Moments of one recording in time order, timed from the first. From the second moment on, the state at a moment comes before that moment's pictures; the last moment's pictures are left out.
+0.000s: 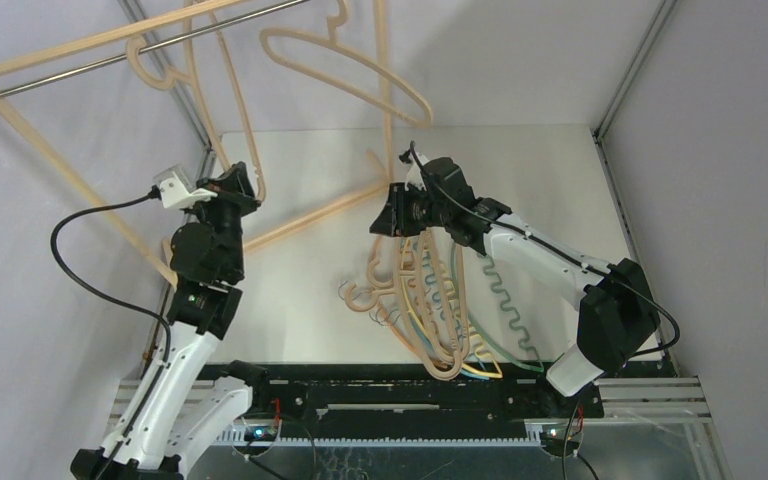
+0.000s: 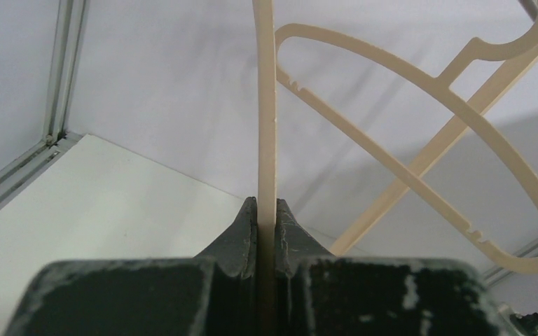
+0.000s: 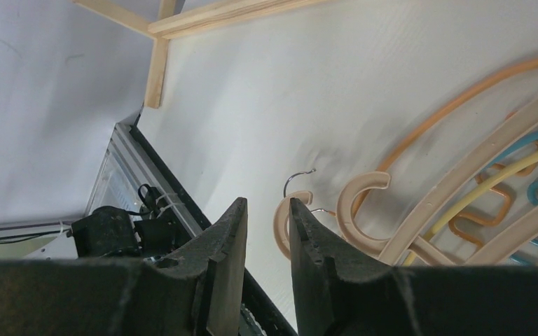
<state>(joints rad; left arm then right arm) -0.29 0.73 0.79 0.21 -0.44 -0.40 0.67 1.57 1.27 -0.22 -0.35 0.57</state>
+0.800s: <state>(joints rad) -0.19 0.89 0.79 0.46 -0.24 -0.82 0.67 1.52 1.27 -0.31 -0.32 0.55</state>
